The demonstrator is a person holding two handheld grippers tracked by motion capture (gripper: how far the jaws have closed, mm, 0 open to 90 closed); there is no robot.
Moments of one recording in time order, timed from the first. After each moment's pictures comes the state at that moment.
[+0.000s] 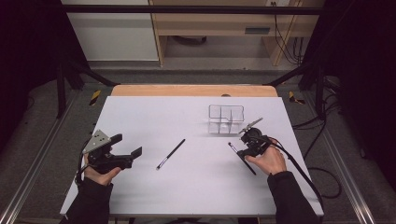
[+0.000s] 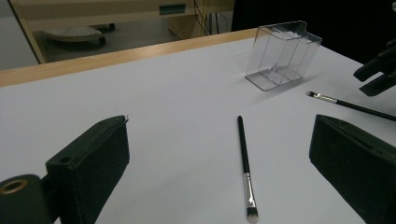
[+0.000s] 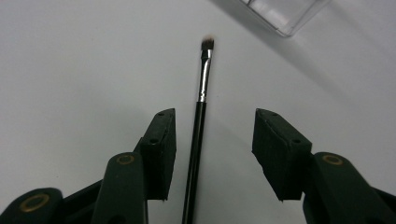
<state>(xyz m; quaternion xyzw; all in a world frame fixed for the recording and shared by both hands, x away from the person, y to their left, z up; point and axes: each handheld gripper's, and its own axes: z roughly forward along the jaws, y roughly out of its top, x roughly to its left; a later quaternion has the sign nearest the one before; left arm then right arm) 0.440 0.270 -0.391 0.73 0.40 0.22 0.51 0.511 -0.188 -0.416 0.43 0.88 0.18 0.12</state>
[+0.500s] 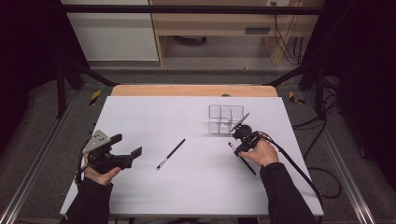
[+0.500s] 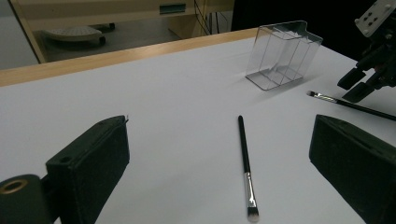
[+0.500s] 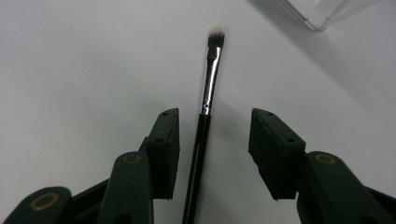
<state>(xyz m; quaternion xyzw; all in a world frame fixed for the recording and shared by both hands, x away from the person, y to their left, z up) 0.440 0.271 -0.391 0.73 0.40 0.22 0.51 0.541 -0.170 -0.433 0.42 0.90 0.11 0.08</state>
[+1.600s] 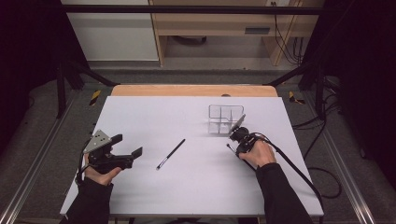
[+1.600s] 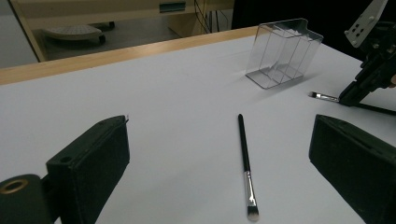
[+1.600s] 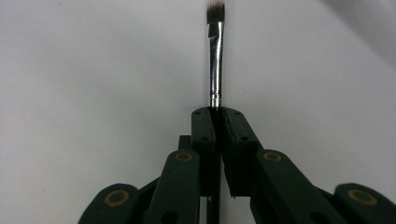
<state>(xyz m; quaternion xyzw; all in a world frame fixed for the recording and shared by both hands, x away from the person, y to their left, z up) 0.440 0.270 -0.392 0.73 0.40 0.22 0.51 0.544 -0.166 -0.444 0.43 0.90 0.08 0.05</state>
